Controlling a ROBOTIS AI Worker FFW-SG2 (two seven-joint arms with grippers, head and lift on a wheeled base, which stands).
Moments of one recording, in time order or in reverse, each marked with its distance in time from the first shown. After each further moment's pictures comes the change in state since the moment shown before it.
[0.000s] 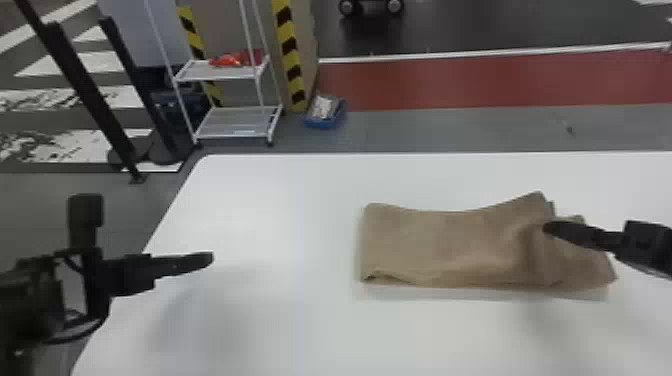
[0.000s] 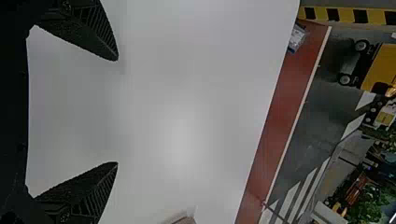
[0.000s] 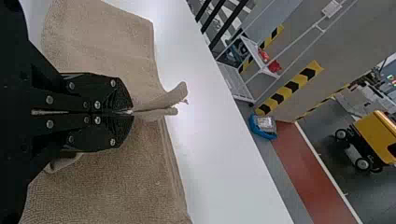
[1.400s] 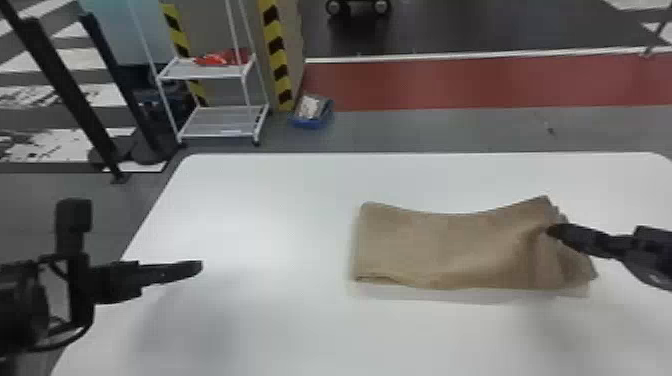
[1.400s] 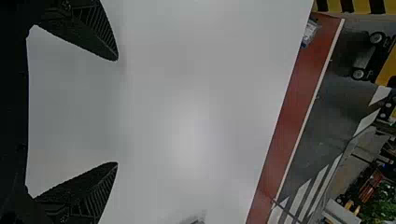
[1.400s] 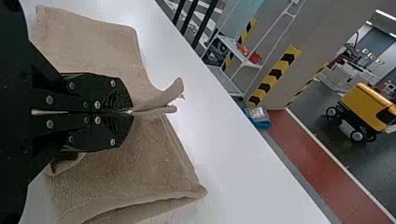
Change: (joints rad) left arm 0.000 0.000 -0.025 0.020 -0.034 -0.001 -0.031; right arm -0.035 0.000 -0.146 0.055 -0.073 0.072 -0.024
